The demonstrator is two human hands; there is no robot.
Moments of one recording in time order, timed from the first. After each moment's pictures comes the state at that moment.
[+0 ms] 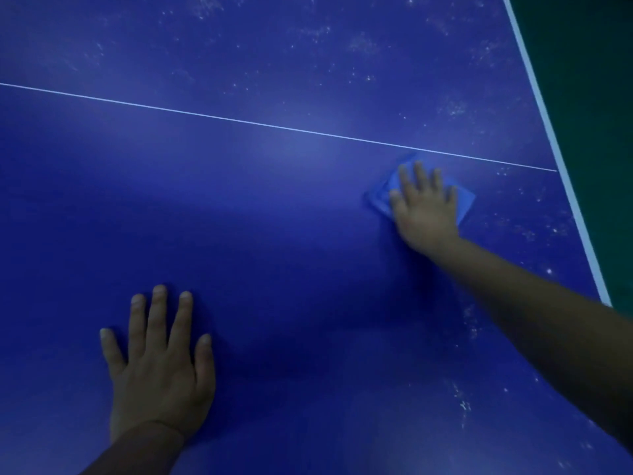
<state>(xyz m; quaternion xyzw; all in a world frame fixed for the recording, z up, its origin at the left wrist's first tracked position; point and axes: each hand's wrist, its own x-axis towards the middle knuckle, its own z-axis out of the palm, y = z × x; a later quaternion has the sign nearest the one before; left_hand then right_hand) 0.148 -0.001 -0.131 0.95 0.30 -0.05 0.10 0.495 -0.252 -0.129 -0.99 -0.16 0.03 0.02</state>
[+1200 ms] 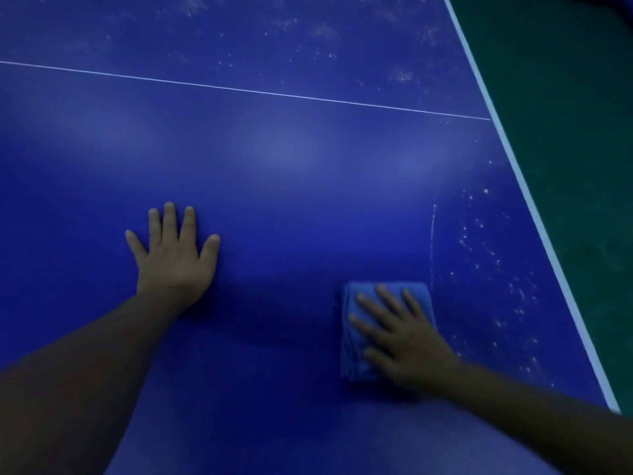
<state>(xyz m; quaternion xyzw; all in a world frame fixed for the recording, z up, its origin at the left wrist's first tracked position) 0.141 0.006 -0.128 0.95 0.26 -0.06 0.16 0.175 -0.401 -0.128 -0.87 -0.48 0.09 -0.01</state>
